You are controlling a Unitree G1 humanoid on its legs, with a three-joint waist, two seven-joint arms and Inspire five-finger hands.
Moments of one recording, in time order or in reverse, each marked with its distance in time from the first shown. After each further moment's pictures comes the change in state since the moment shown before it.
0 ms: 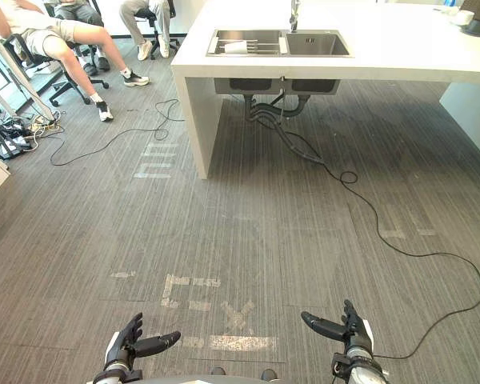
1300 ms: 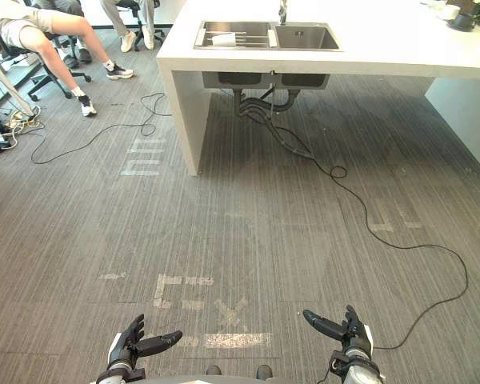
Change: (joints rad) left arm -0.010 -0.015 -0.003 -0.030 0.005 0.003 0.003; right arm -0.072 0.027 -0.048 0.045 0.041 0.015 -0.023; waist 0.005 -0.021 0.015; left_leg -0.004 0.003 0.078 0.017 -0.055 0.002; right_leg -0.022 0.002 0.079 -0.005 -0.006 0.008
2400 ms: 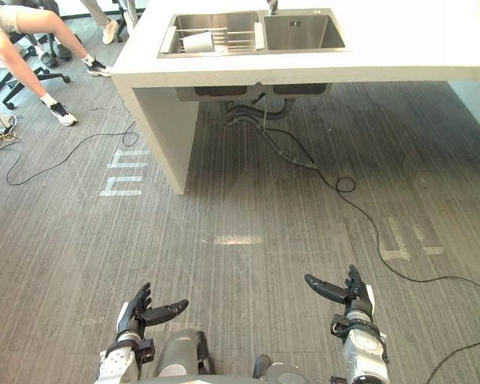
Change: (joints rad) left arm -0.113 -0.046 -0.002 -0.079 -0.005 0.001 0.028; right arm -0.078 -0.031 0.045 -0.099 0.007 0.006 -0.045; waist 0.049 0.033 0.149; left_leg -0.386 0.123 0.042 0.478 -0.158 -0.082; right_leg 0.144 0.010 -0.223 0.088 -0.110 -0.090
